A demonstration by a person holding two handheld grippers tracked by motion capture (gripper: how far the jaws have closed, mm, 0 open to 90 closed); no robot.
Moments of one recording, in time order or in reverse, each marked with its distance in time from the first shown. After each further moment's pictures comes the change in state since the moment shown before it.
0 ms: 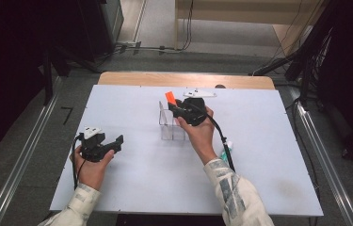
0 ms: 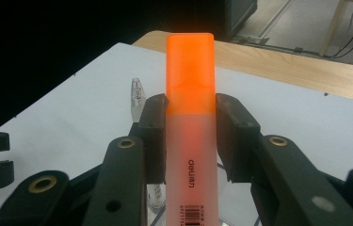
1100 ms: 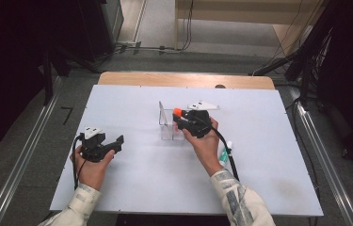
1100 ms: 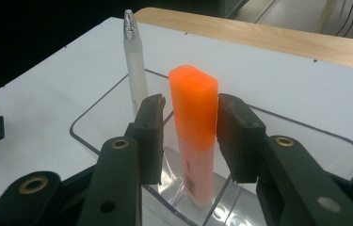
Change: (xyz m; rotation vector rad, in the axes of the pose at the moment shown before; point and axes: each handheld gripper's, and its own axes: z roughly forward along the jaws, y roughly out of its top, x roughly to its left) left arm -0.001 0.000 0.000 0.003 0.002 0.003; right arm 0.000 -0.031 -0.015 0.034 -0.032 -0.018
